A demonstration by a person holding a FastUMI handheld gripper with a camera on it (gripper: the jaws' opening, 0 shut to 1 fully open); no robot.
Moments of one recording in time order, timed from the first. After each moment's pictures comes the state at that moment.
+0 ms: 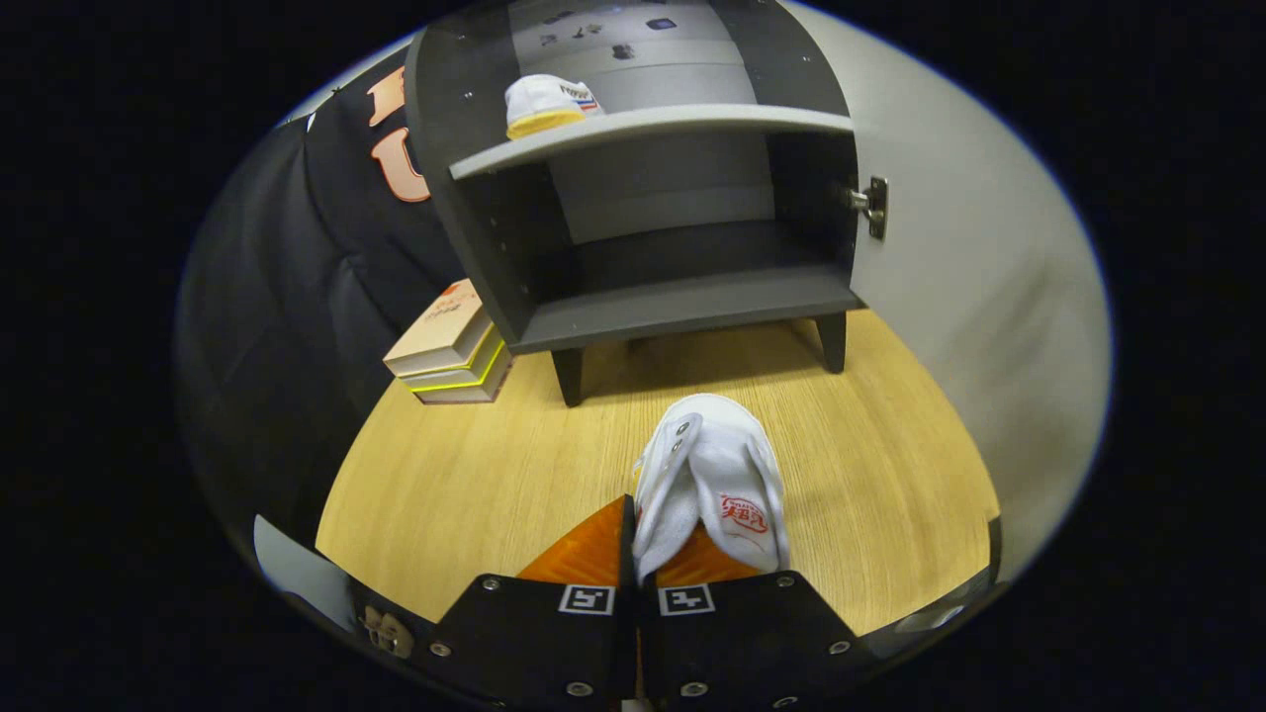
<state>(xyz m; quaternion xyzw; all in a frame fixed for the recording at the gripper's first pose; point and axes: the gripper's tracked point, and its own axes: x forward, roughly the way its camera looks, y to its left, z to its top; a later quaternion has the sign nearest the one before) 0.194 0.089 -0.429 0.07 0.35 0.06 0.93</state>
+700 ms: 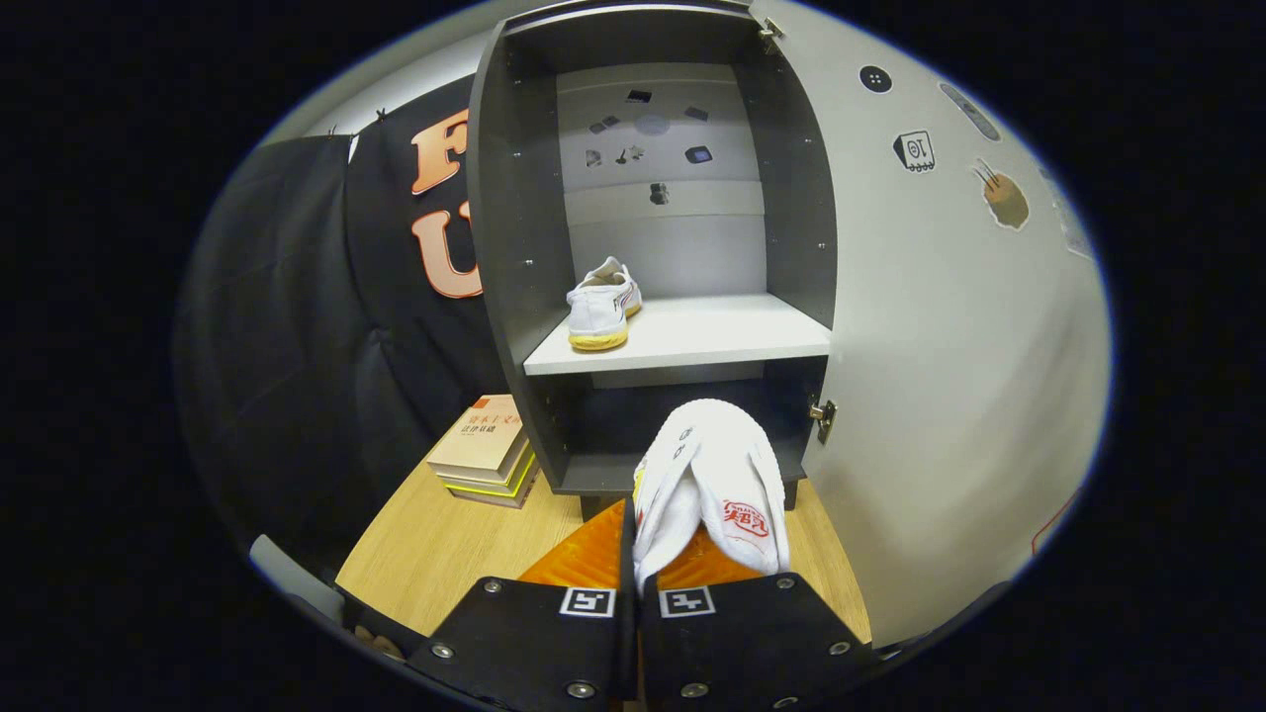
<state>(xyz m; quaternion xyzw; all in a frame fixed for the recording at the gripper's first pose) 0.207 0.074 -0.263 0.03 0.22 0.04 0.98</state>
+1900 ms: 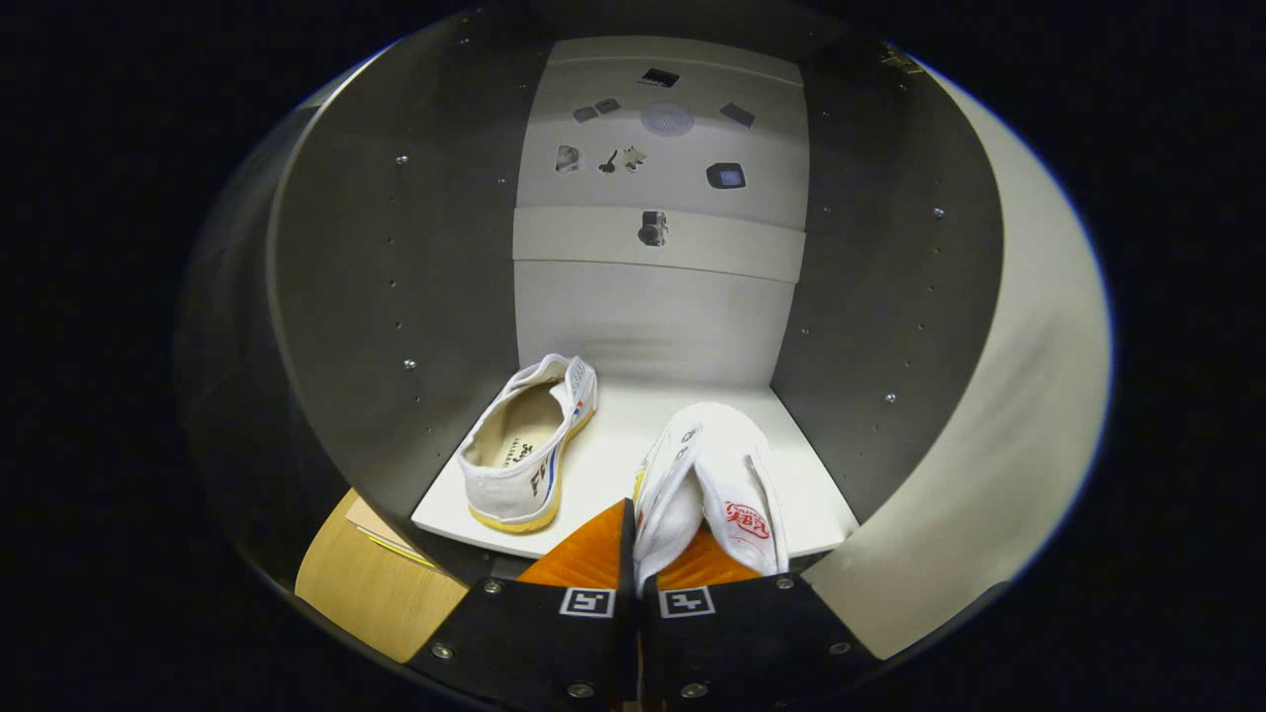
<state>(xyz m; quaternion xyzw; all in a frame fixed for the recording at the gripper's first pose) 0.419 0.048 -0.201 -0.05 0.22 0.02 0.97</state>
